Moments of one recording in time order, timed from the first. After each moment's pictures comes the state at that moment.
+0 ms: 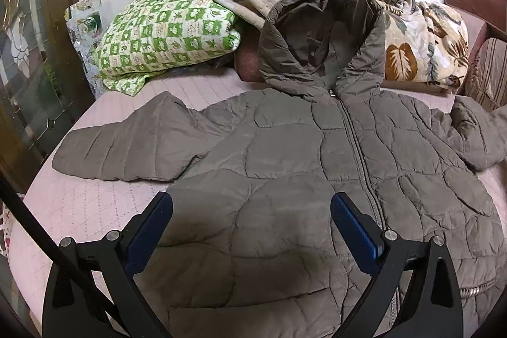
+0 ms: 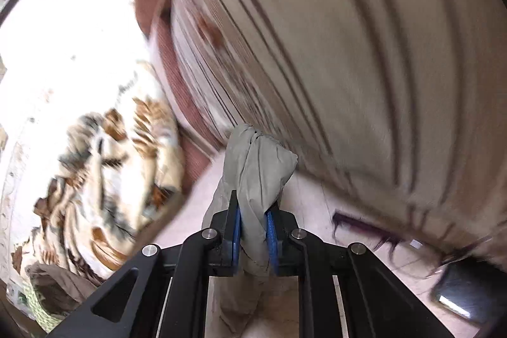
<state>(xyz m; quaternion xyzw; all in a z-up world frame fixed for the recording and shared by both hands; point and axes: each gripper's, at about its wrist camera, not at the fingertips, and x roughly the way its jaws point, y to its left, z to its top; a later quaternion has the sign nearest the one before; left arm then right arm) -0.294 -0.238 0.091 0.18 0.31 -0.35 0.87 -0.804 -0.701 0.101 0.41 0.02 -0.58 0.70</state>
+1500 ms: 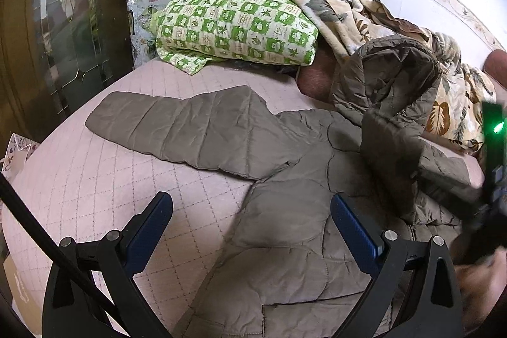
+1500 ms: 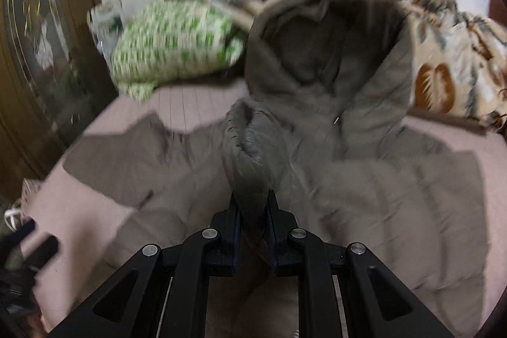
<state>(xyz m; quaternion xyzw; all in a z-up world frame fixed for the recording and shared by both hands) -0.222 -0.140 0.107 0.06 0.35 -0.29 0.89 -0.301 -0.377 0.078 0.18 0.33 -0.22 0.90</state>
